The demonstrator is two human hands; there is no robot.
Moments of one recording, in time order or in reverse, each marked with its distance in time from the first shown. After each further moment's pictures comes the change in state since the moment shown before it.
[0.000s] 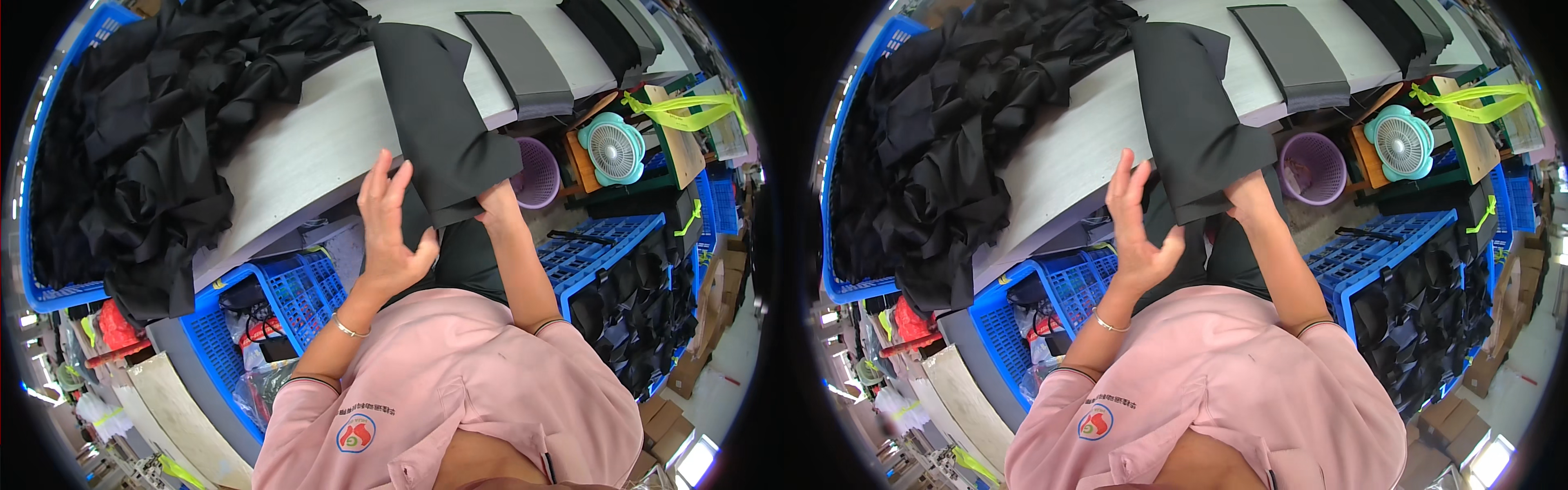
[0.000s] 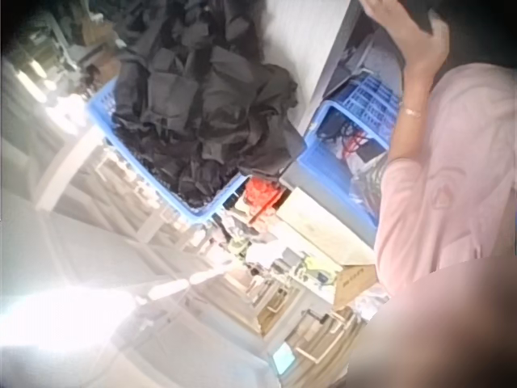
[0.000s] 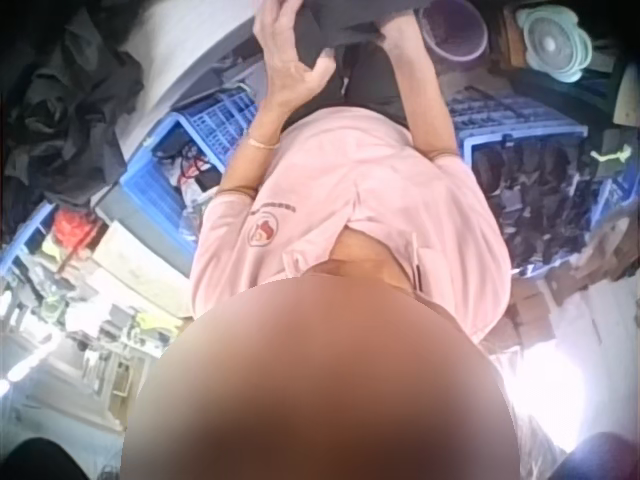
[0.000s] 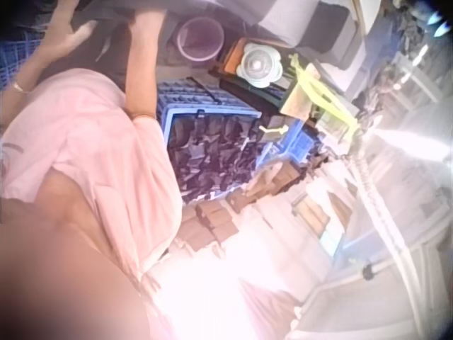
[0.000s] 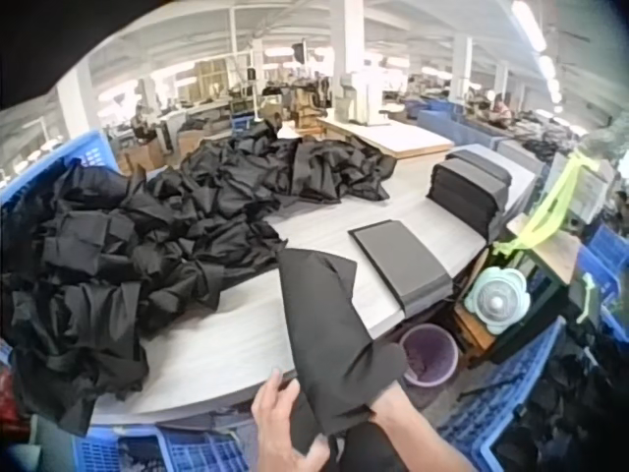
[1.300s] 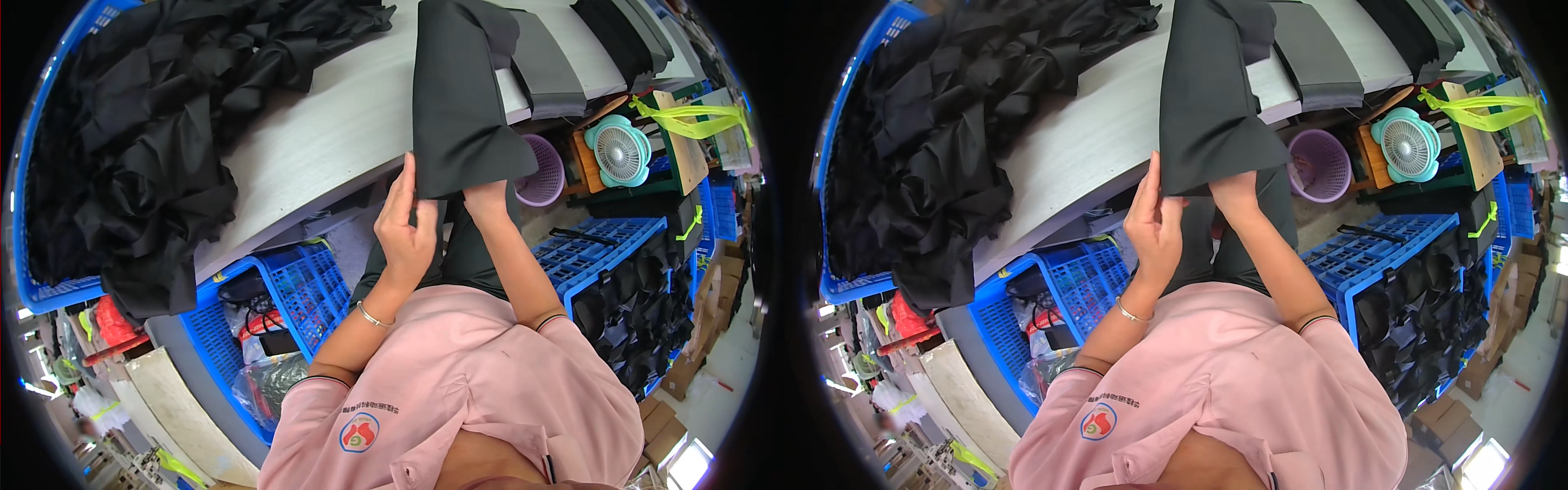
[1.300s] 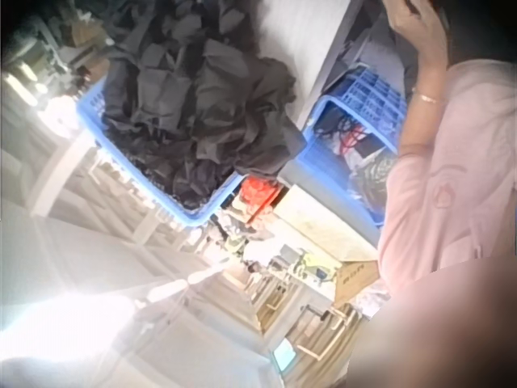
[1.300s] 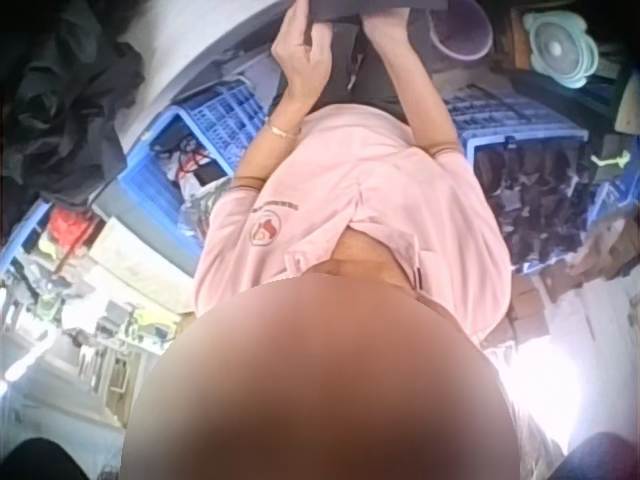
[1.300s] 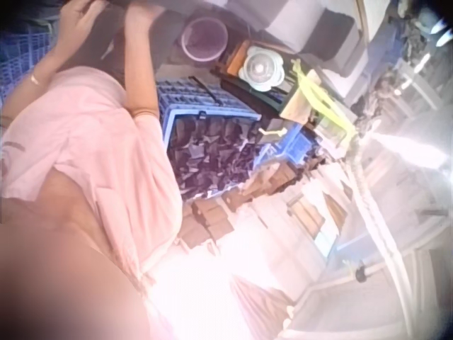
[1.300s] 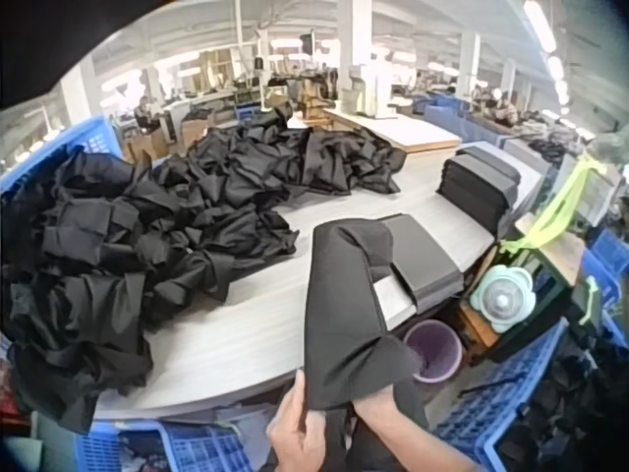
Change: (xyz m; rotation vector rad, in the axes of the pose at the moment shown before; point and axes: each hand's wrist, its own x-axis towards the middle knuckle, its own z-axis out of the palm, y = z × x) left_hand -0.010 -0.020 0.035 -0.253 0.230 -0.265; right_hand 0.021 0.053 0.008 -0.296 0.151 -0.607
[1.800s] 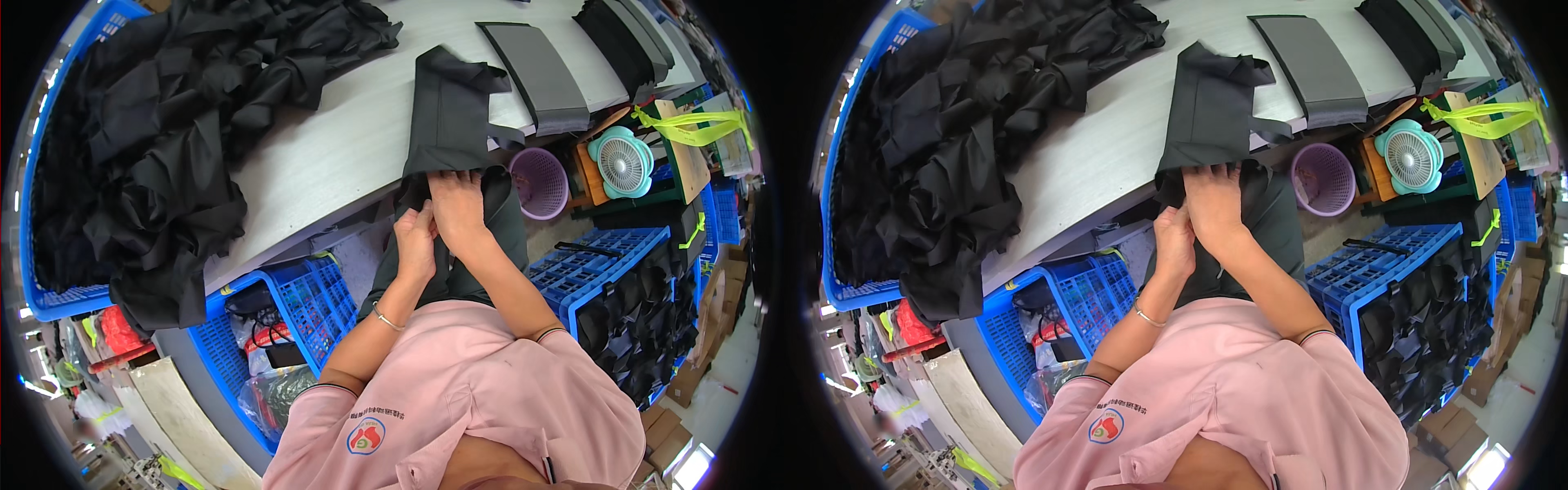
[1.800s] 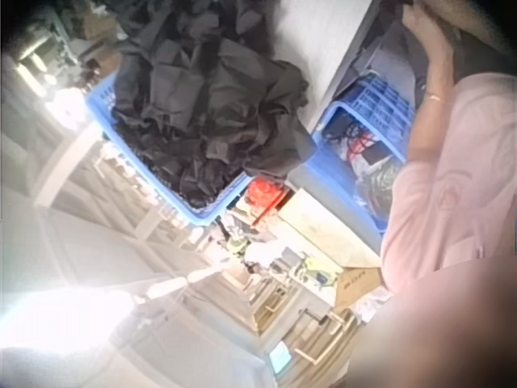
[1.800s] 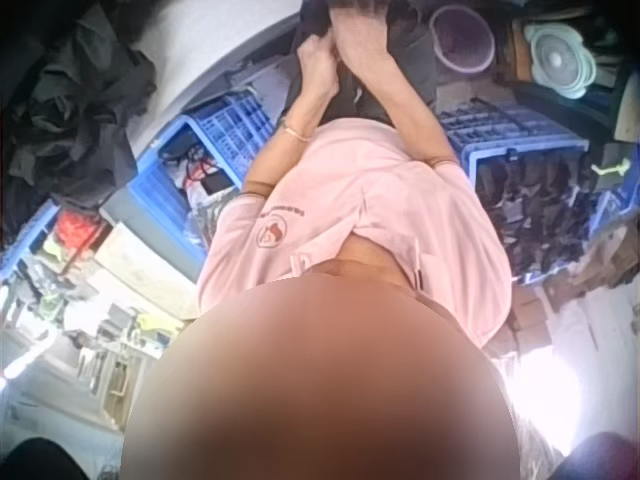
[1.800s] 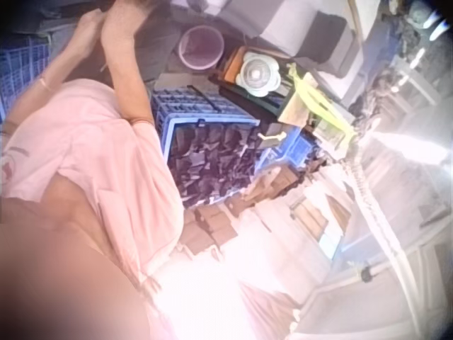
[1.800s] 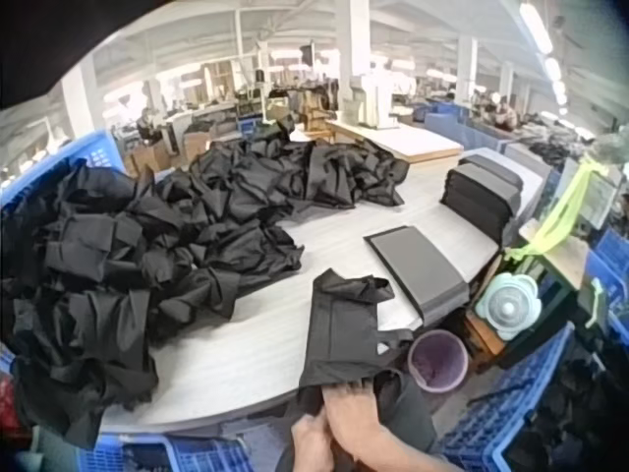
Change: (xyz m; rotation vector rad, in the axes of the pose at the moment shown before) left_hand -0.019 -0.070 0.026 -0.819 0.037 -0.828; right_hand -0.004 -0.012 0.032 -1.454 -0.434 -0.408
